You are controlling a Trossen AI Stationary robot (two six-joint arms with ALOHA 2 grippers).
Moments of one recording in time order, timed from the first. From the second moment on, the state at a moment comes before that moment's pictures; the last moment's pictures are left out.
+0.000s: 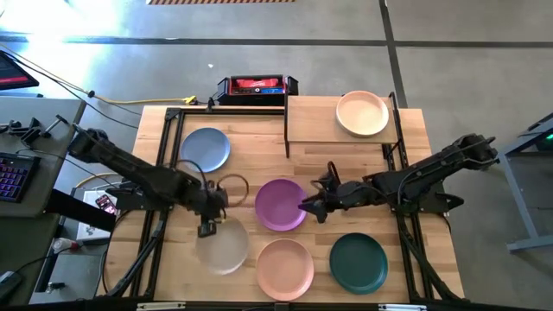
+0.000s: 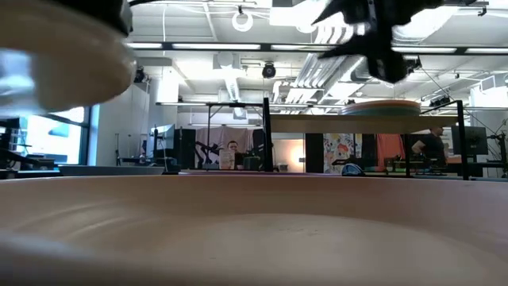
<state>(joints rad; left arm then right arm) -0.38 1.21 0.84 -0.80 -0.04 -0.57 0.31 1.30 0.77 0.09 0.25 1.06</state>
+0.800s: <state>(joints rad) 0.06 1.13 1.12 -0.88 -0.31 -0.25 -0.02 1.30 0.77 0.64 0.14 0.50</state>
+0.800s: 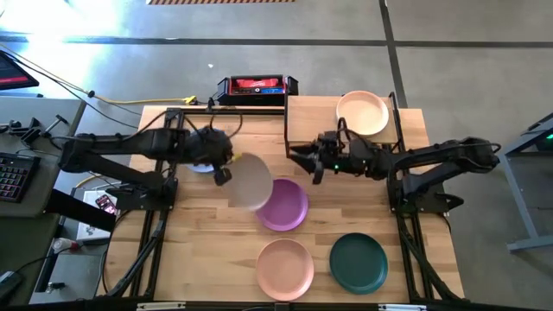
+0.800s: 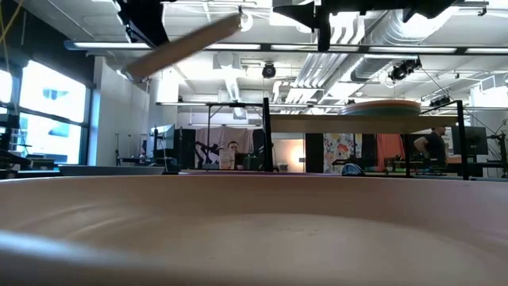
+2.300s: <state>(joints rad) 0.22 1.28 1.15 -0.78 -0.47 -0.39 -0.09 1.44 1.27 -0.32 0.37 0.47</state>
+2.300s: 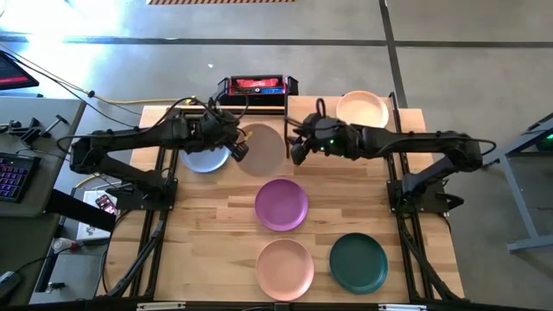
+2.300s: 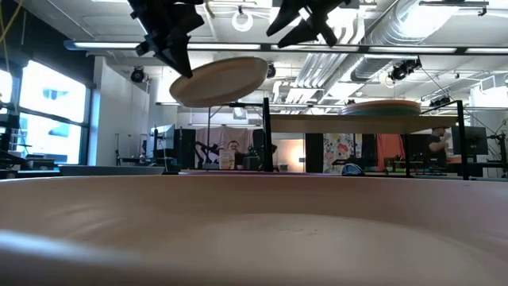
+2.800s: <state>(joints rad) 0.16 1.28 1.15 -0.79 -0.45 -0.39 -0.03 1.53 1.27 -0.34 0.37 0.60</state>
